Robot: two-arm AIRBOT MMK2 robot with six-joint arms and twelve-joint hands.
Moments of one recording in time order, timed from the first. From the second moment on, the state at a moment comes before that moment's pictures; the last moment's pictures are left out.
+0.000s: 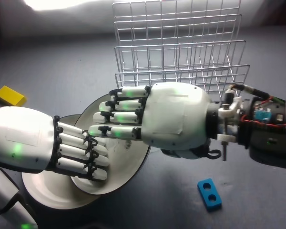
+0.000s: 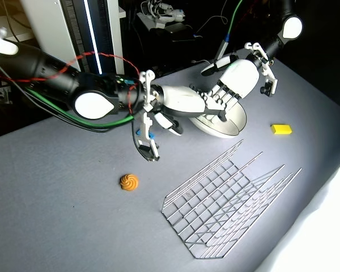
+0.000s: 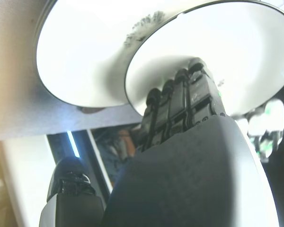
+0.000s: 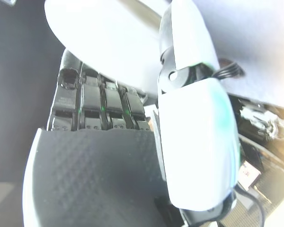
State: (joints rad) left arm 0.80 -0.99 1.44 1.54 -1.05 -0.08; right arm -0.65 -1.29 1.09 -0.40 0.48 -1.17
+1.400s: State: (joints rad) left arm 0.76 -0.99 1.54 1.52 -1.10 -0.12; right arm -0.62 -1.44 1.25 -0.41 0.55 -1.18
